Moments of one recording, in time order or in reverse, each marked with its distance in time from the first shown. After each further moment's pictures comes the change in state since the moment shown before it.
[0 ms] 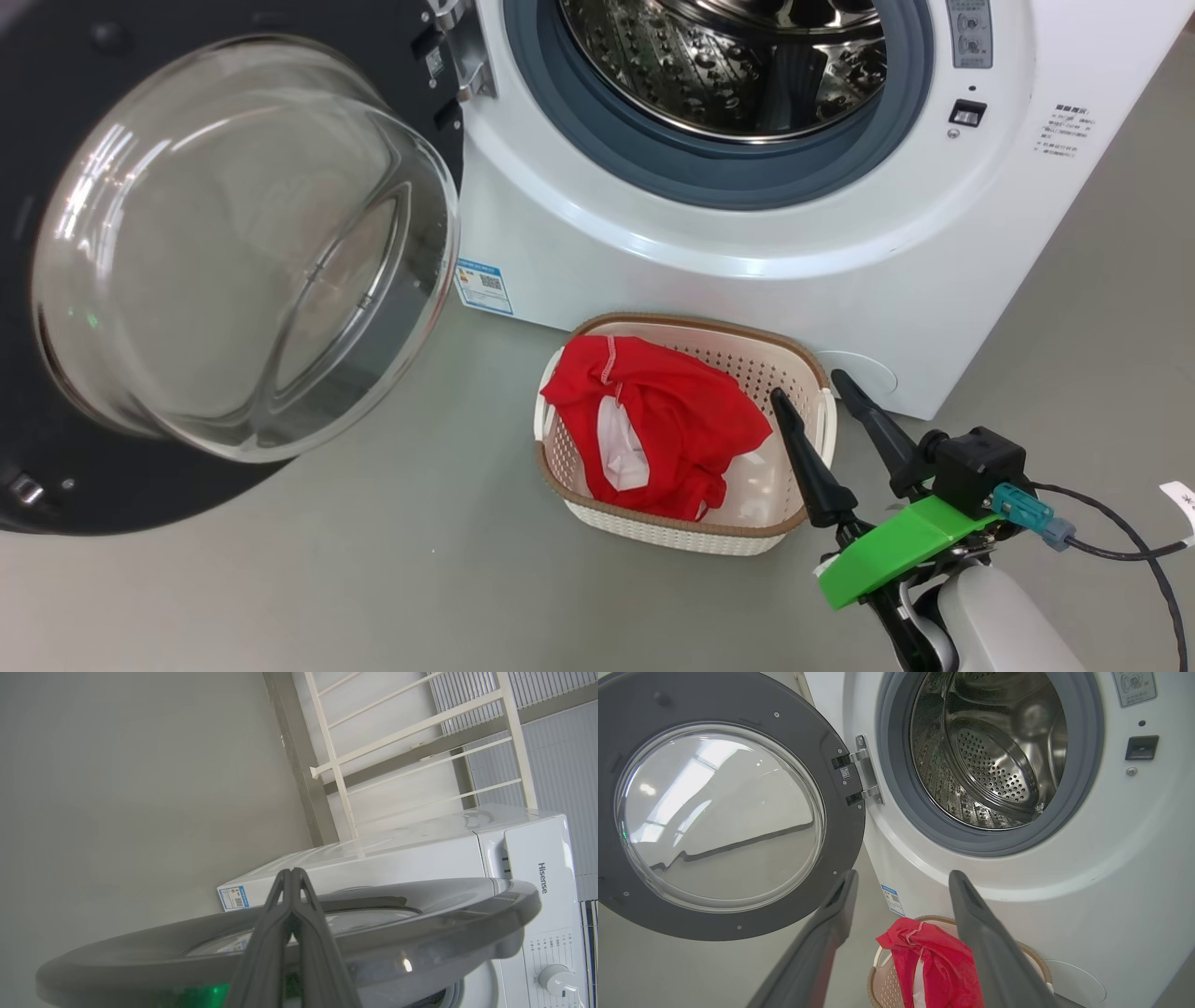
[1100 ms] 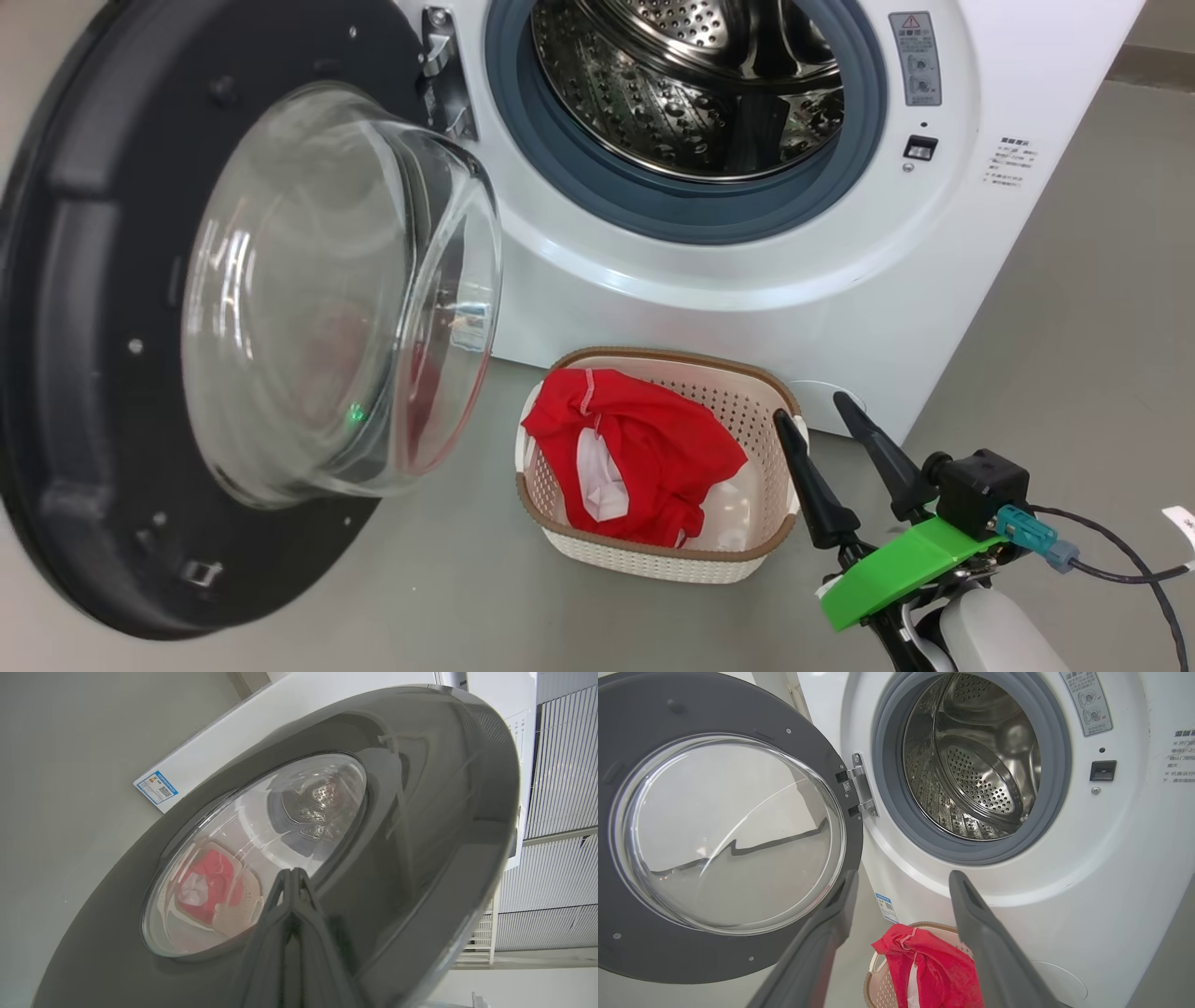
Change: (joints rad) left arm 0.297 -0.048 -0.028 -0.578 -0.132 0.074 0.397; right arm 0.044 0.000 -0.005 -0.016 0.017 0.000 0.000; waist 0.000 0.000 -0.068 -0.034
